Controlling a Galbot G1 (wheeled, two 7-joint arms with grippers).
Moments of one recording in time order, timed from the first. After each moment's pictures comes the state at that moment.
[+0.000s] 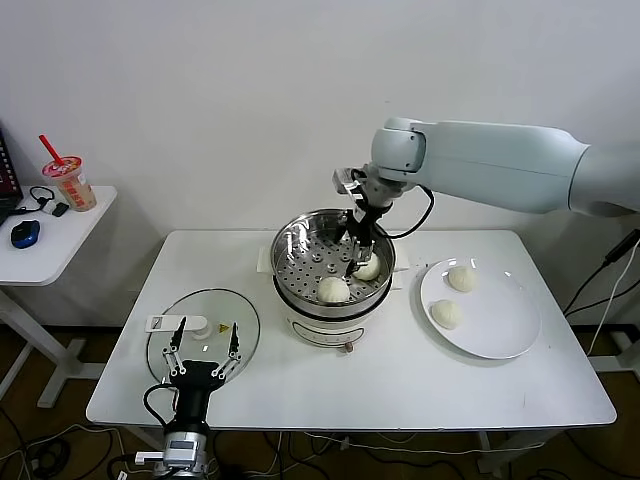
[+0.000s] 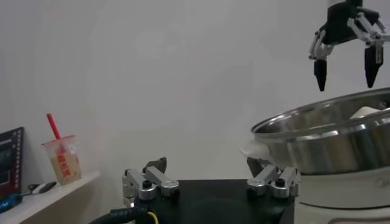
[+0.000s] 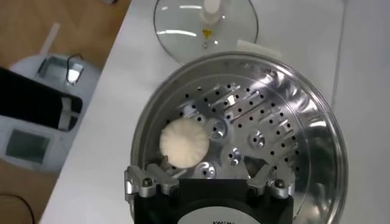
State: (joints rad) left arm 1.67 -1.46 -0.45 -2.03 0.26 -0.18 -0.19; right arm 0.80 1.19 -1.63 1.20 0.75 -0.24 -1.03
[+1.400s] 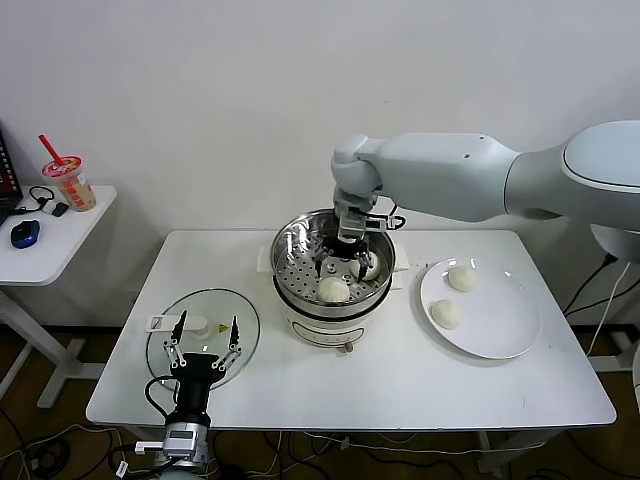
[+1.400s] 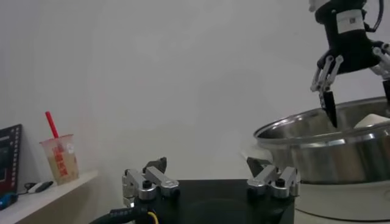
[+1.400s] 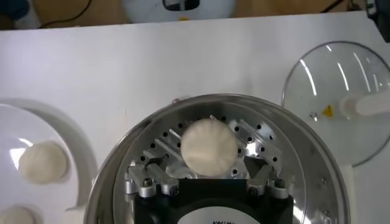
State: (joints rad) left arm 1.64 -1.44 -0.45 -2.02 0.23 -0.16 -0.19; right arm 0.71 1.32 -1.60 1.12 0.16 0.68 -1.07
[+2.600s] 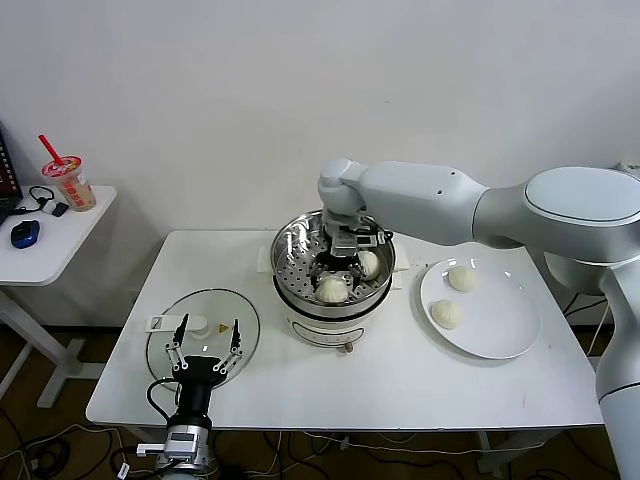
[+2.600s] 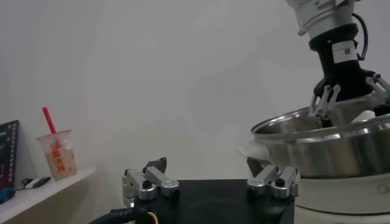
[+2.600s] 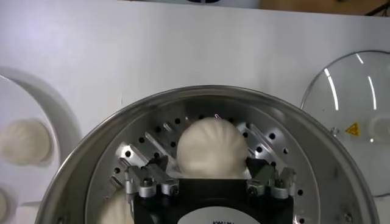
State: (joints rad) left arm 1.64 -1.44 -0.44 -2.01 0.22 -0.16 -0.19; right arm 0.56 1.35 -1.46 1.03 -0.03 0.74 -1.10
